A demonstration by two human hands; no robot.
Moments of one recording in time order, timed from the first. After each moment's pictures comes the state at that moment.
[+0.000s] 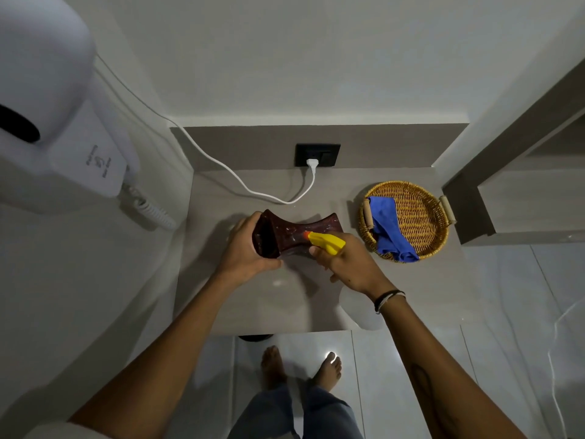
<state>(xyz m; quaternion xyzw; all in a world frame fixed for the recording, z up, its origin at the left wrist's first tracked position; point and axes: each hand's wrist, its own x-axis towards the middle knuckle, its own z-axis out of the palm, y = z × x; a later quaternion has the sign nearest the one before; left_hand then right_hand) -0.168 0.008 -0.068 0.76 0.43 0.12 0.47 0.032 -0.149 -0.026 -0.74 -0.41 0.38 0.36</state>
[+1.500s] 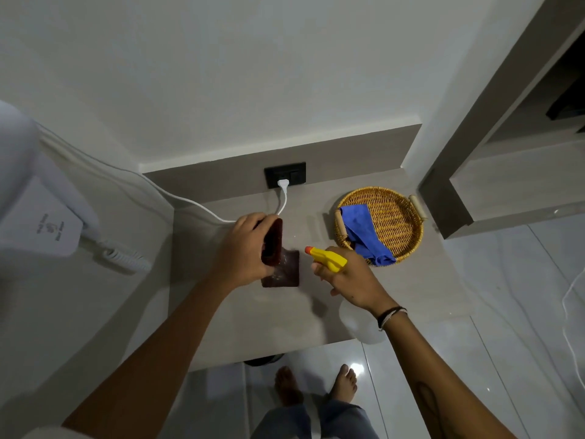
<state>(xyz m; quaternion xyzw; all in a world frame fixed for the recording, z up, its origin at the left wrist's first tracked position) -0.096 -0.002 0.022 0.95 0.26 0.02 0.17 0.068 -0.192 -0.026 -0.76 -0.36 0.36 0.41</state>
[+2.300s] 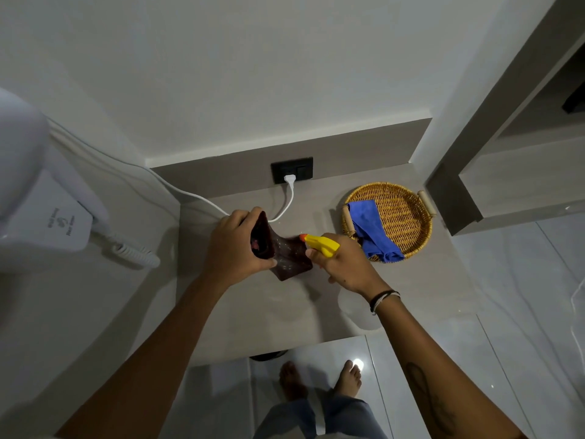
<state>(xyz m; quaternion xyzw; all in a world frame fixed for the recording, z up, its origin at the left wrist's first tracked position) -0.119 0.010 0.019 0.93 0.33 0.05 0.15 0.061 -0.161 -0.016 -0.77 -0.38 0.34 0.38</state>
